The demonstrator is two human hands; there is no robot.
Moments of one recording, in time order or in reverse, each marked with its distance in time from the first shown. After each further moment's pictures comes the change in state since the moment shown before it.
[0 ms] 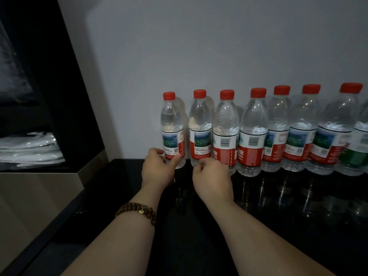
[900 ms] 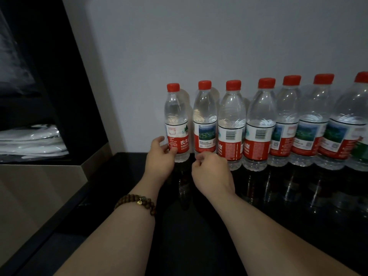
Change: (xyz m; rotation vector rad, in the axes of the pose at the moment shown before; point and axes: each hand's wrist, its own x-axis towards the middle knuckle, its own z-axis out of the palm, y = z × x) left_hand 0.006 -0.005 -0.003 -0.320 -0.092 0.018; right_hand 0.000 -0.004 0.003 -0.008 -0.086 -0.031
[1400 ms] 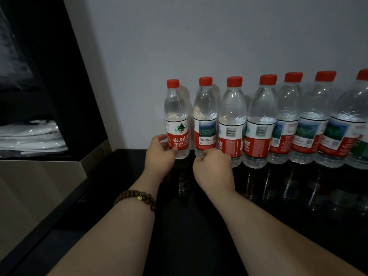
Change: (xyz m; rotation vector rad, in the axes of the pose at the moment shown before) left_hand 0.002 -0.002 0.001 0.025 0.020 -0.040; right_hand 0.000 -0.002 0.002 0.041 0.058 0.077
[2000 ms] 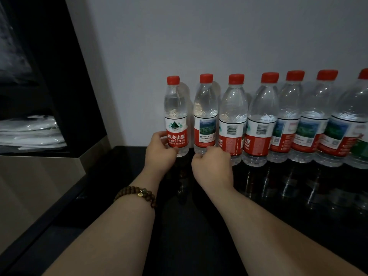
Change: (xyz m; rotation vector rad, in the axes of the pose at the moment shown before) left_hand -0.003 0.002 0.000 0.026 -0.024 0.014; right_hand 0.000 -0.003 0.001 -0.003 0.030 0.012
